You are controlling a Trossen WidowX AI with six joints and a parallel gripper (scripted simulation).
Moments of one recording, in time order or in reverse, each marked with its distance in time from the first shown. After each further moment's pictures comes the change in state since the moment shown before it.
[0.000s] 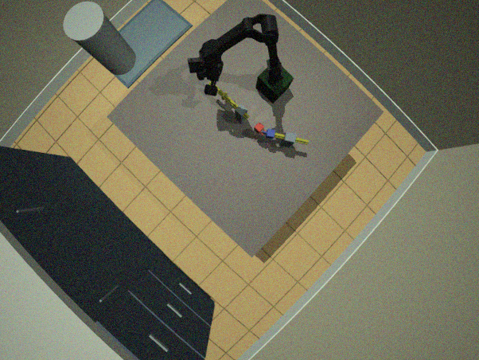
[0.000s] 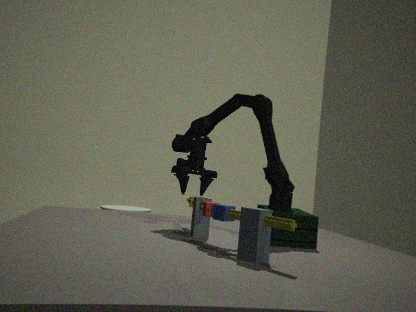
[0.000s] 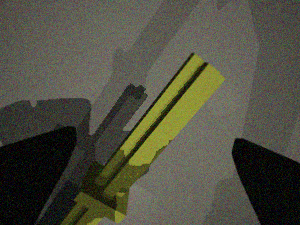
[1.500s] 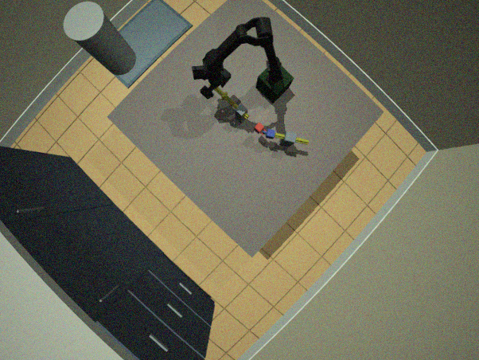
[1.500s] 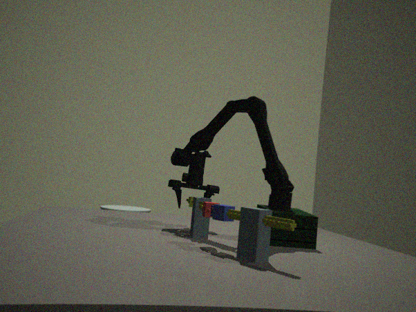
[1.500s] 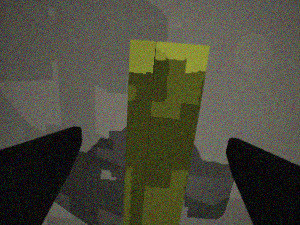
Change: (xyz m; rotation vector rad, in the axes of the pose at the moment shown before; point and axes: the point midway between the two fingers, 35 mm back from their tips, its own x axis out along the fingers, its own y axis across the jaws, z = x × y) arm 0.054 -0.001 -0.004 0.563 -0.002 0.017
